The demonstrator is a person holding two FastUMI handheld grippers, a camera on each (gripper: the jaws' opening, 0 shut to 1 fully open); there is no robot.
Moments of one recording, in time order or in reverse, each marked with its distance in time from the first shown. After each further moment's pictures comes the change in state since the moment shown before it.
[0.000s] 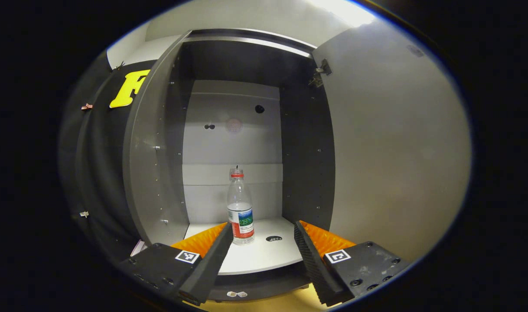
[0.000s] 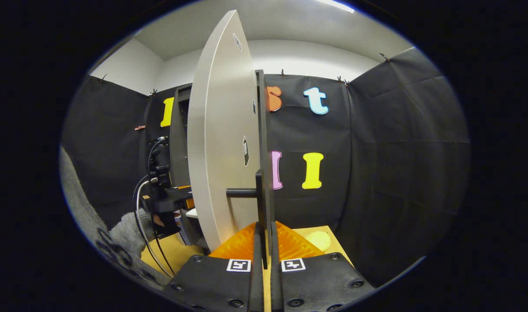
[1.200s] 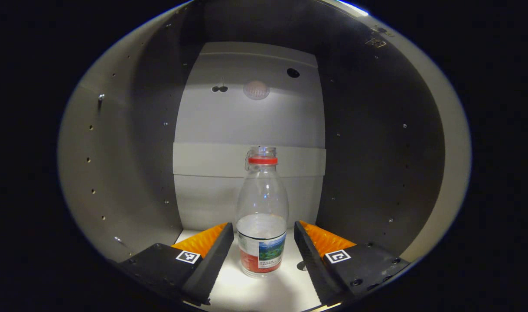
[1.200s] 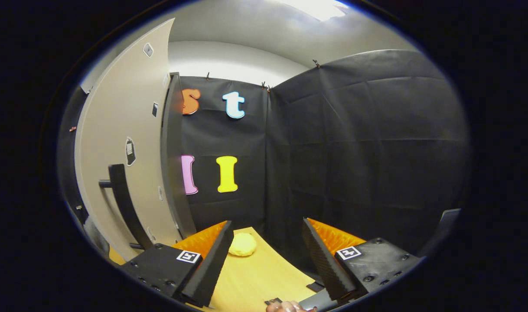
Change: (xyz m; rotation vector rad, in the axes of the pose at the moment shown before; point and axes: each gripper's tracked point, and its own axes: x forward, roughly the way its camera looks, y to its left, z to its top) left arm 0.172 0.063 -0.041 -0.056 0.078 0.123; right arm -0.033 -0.154 0.008 0.011 -0.087 -0.591
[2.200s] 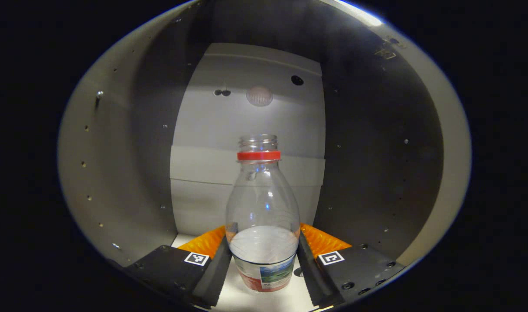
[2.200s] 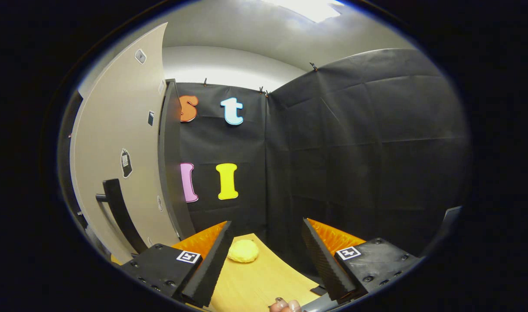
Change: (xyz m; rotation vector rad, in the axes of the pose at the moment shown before) left arm -0.014 0.007 0.022 -0.044 -0.047 -0.046; right arm 0.006 0.003 0.013 0.015 -0.044 0.019
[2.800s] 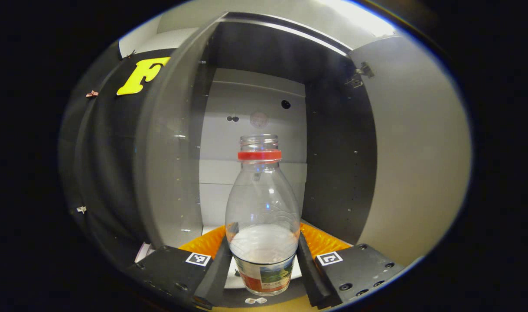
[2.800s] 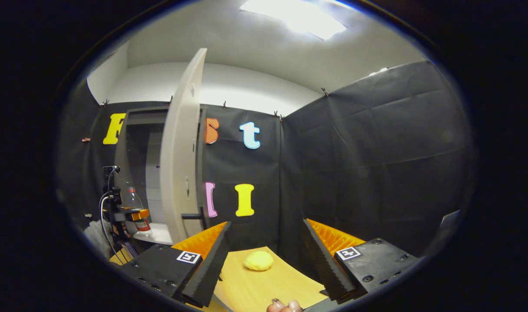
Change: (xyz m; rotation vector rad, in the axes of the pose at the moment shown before) left arm -0.156 0.026 0.013 0.051 -0.011 -0.075; right arm -0.106 0.079 0.056 -0.015 -0.180 0.109
